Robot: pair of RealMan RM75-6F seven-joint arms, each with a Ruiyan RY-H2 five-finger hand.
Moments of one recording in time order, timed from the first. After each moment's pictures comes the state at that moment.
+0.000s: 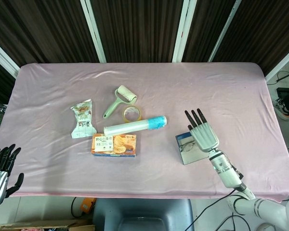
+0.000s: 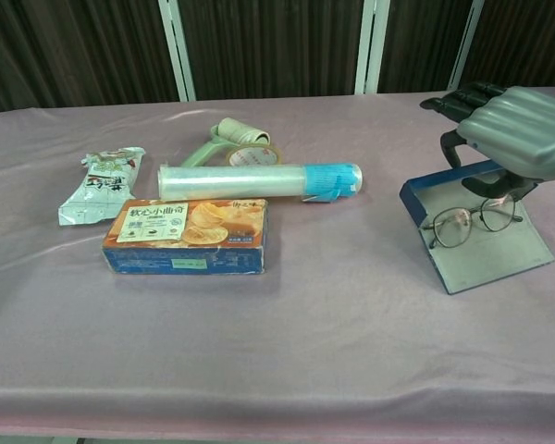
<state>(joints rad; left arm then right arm) -0.05 -1.11 0.00 -1.56 1.63 1.59 0.01 0.59 -1.57 0.11 -1.17 -1.43 1.15 -0.62</state>
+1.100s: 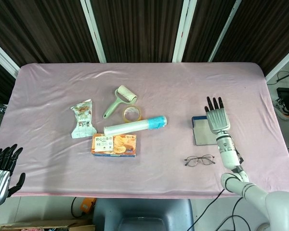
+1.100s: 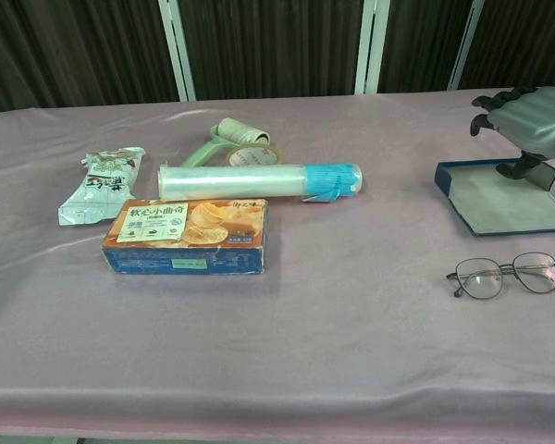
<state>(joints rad) -0.05 -1.12 0.00 -1.57 1.62 1.57 0.04 0.69 -1.72 0.26 -0.78 -1.16 0.90 -0.58</state>
